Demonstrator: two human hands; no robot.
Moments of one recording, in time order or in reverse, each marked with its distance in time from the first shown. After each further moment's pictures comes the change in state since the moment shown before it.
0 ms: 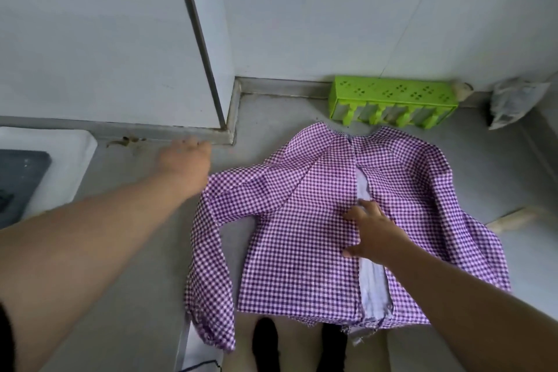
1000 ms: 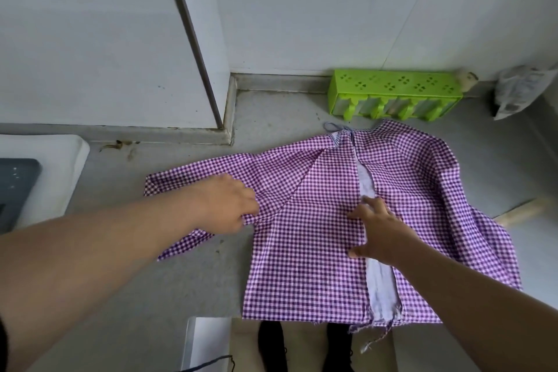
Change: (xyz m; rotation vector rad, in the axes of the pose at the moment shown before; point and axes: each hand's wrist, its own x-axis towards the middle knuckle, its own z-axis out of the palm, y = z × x) left_hand -0.019 0.039 0.004 0.176 -0.288 0.734; right_hand 0.002 -0.002 -0.003 -0.002 -0.029 0.022
